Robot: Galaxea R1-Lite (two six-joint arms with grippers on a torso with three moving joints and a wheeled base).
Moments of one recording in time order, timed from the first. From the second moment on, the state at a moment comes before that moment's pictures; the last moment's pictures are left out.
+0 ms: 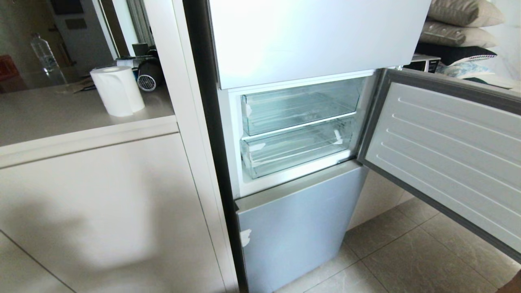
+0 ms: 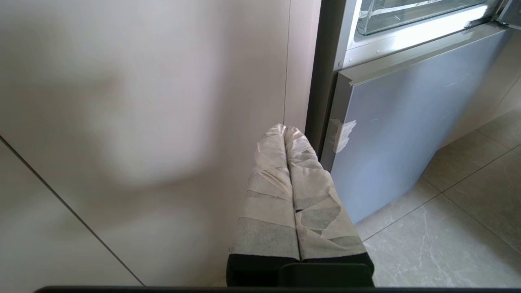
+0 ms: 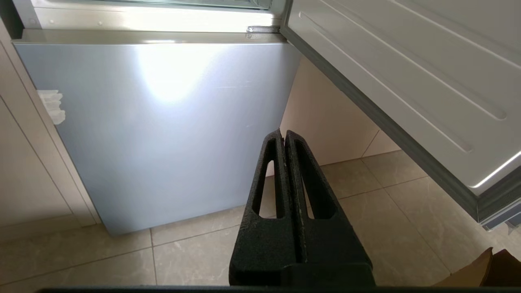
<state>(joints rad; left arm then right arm) 0.00 0.00 0.00 0.01 0.00 0.01 0.01 0.00 0.00 0.00 0.03 -0.16</state>
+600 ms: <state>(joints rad) 0.00 0.00 0.00 0.01 0.00 0.01 0.01 0.00 0.00 0.00 0.03 -0.11</state>
